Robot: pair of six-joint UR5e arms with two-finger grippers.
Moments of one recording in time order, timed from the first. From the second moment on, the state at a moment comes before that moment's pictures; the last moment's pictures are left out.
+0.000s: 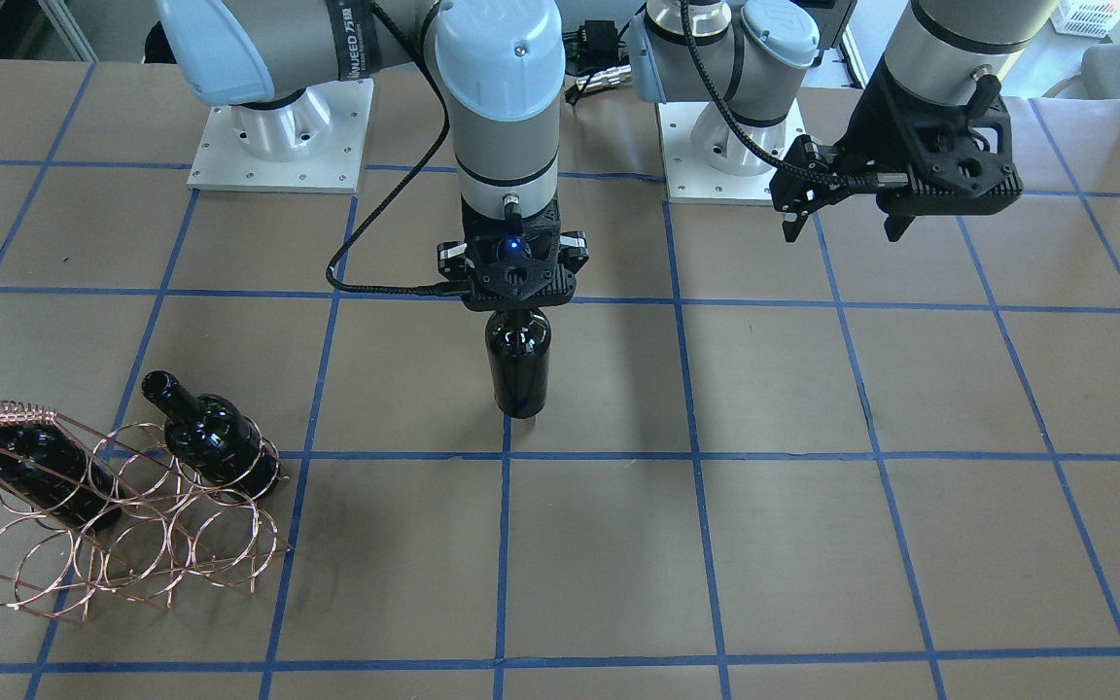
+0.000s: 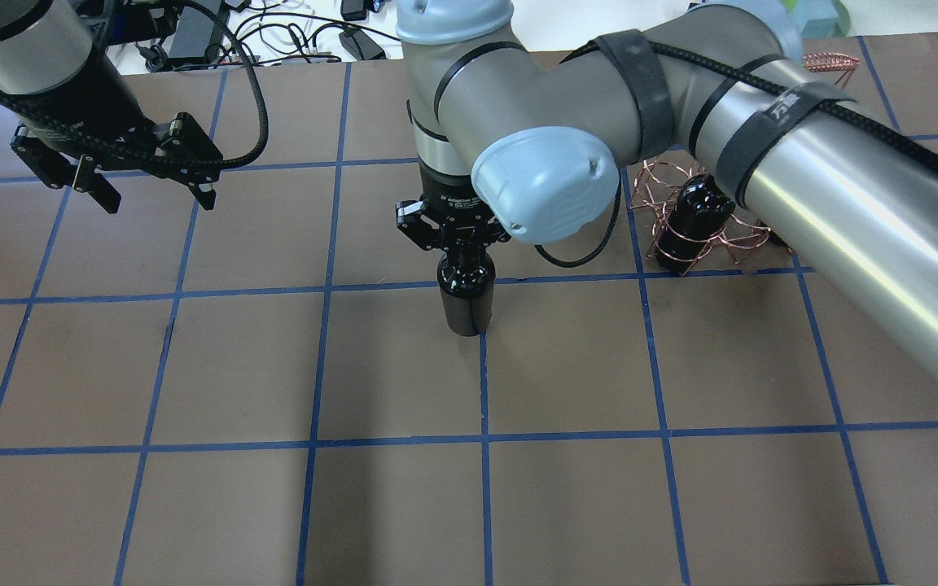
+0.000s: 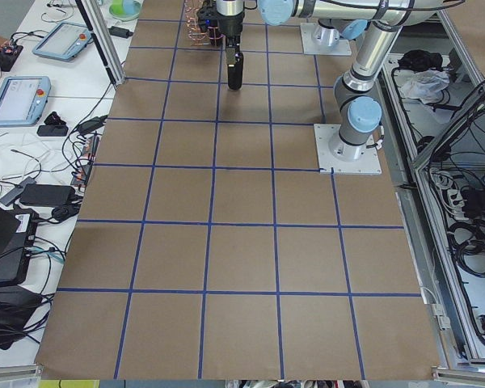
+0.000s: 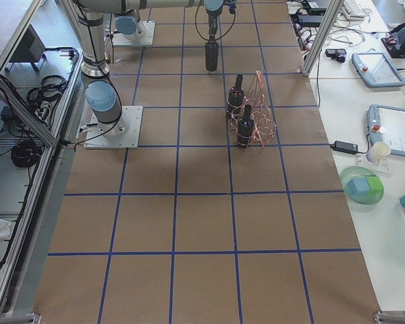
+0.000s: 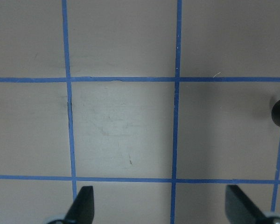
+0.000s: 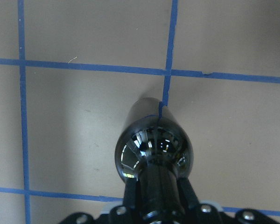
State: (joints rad) left arm -1.49 -1.53 -1.55 -1.65 1.61 0.07; right arm 1.98 -1.31 1.46 -1.69 -1.51 0.29
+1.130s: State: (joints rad) left arm -1.49 -1.53 -1.55 -1.65 1.61 0.07; right arm 1.53 -1.58 1.42 -1.32 -1.68 -0.40
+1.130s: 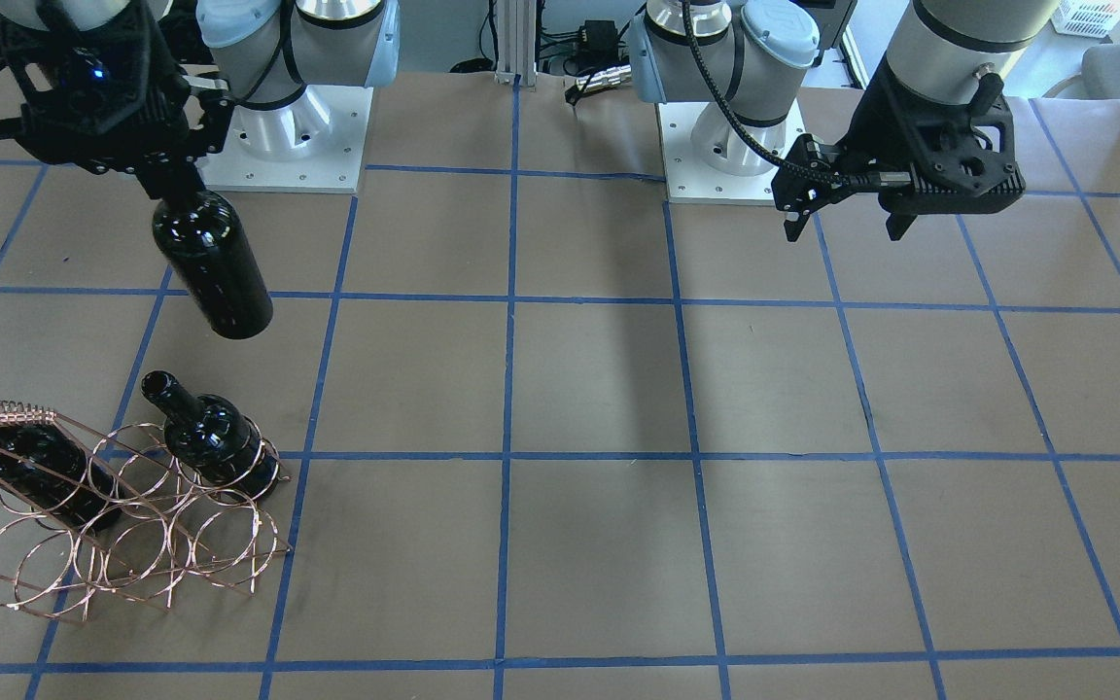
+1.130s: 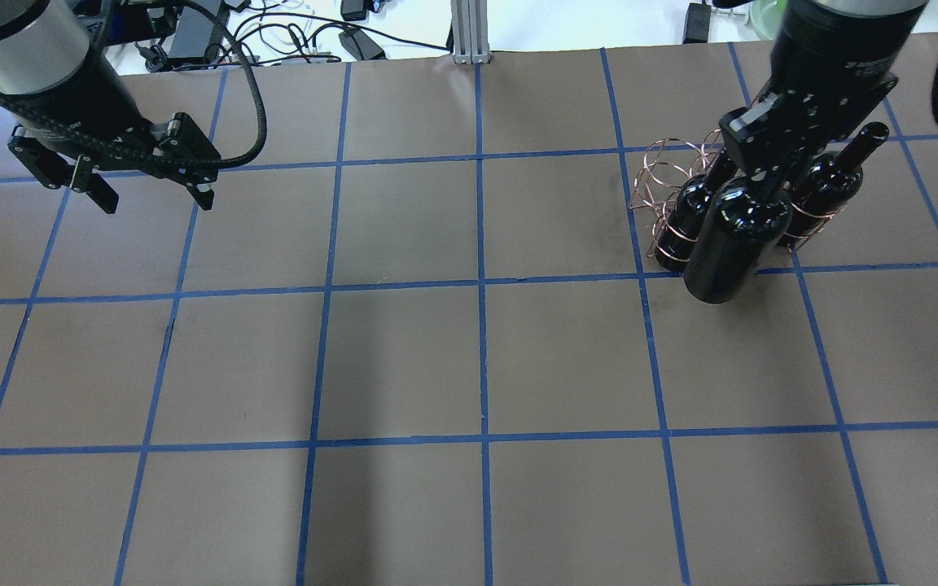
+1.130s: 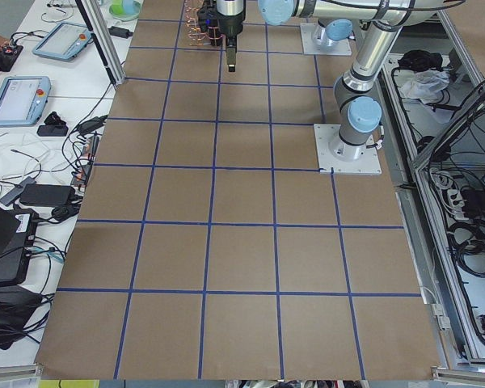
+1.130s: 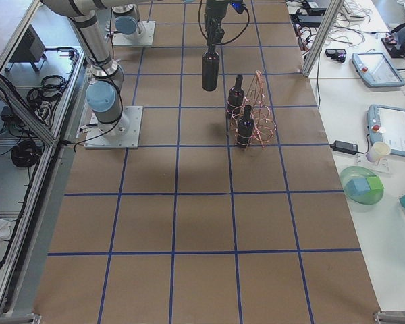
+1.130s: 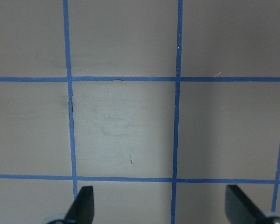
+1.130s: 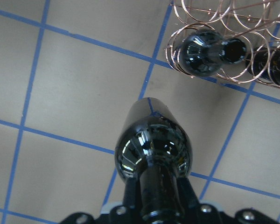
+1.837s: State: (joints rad) left arm -1.49 -1.53 -1.55 -1.65 1.61 0.07; right arm 1.37 -1.51 1.34 -1.40 -1.67 -0.62
